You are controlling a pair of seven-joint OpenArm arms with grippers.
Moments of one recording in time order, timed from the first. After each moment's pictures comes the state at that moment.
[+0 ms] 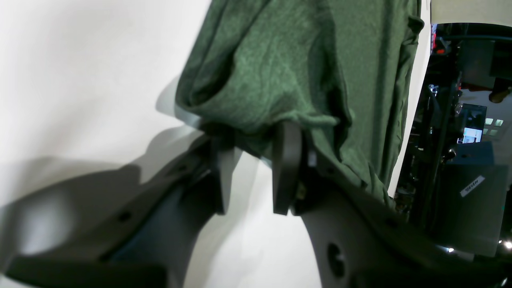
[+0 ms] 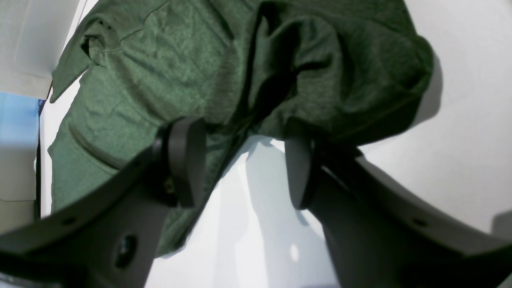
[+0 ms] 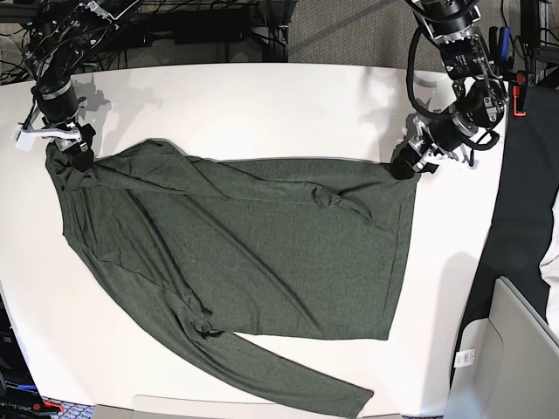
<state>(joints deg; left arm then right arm) 4.0 -5.8 -31.2 80.0 -57.4 -9.2 62.9 -6.2 -0.6 52.8 89.4 42.6 22.4 -49.3</state>
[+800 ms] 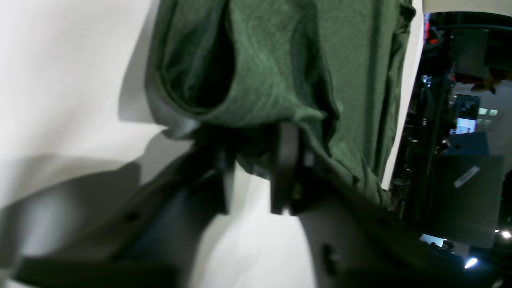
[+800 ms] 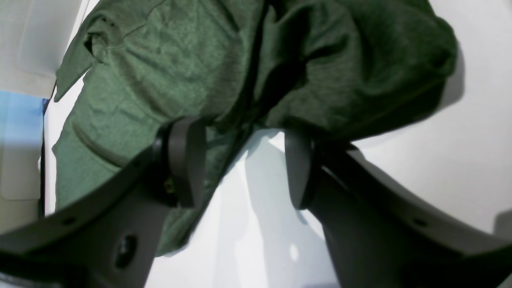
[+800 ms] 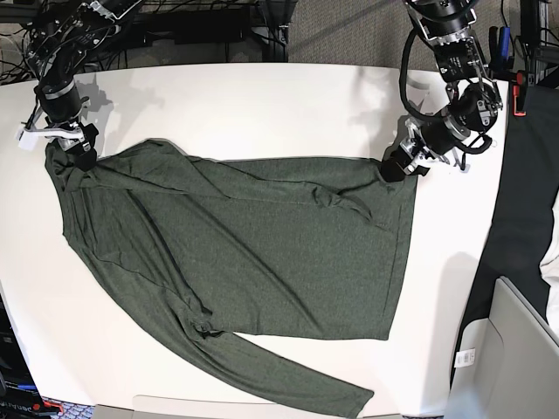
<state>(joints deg) 3.5 -5.3 -29.5 81.0 -57.6 -9.2 63.0 -6.3 -1.4 52.7 89.4 42.6 22.4 -49.1</state>
